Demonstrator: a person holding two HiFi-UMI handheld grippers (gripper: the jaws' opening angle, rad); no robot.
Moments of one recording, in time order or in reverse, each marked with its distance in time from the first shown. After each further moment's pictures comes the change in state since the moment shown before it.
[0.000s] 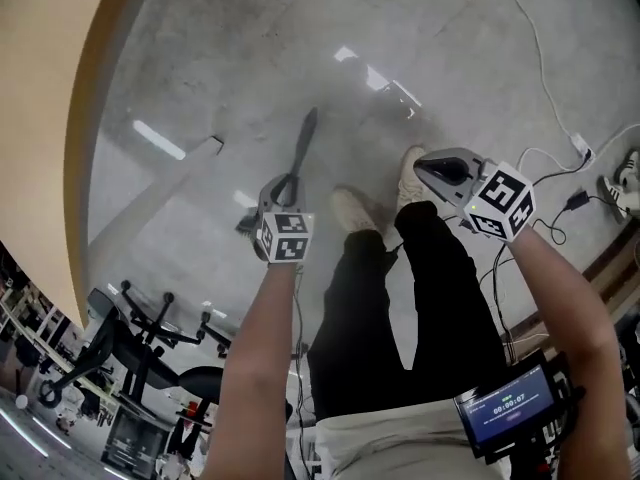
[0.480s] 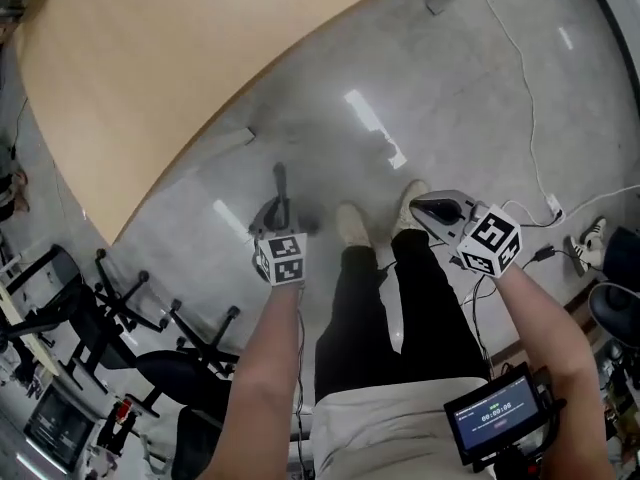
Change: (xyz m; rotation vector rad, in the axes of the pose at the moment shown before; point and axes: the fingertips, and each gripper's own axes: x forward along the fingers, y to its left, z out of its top) left arm -0.132 0.055 -0.043 -0.368 -0.147 0.227; right arm -0.010 0.125 0.077 -0.136 0.052 0.084
